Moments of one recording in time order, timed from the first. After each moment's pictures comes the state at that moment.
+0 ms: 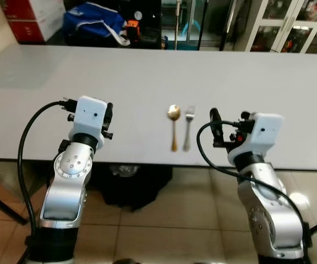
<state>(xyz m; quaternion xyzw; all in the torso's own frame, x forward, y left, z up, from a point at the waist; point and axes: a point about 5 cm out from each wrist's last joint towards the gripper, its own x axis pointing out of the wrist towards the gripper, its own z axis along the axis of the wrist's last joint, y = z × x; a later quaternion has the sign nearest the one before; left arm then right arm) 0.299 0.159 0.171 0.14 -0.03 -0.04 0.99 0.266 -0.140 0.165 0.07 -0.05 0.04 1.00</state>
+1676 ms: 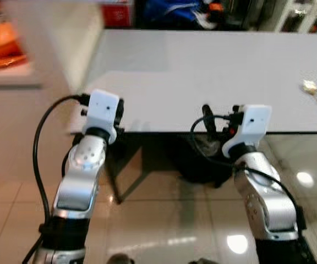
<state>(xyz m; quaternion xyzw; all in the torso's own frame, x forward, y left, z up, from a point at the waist) 0.309 0.151 0.176 0.14 -0.03 -0.03 0.99 0.286 -0.125 0.165 0.06 -0.04 0.08 0.99</state>
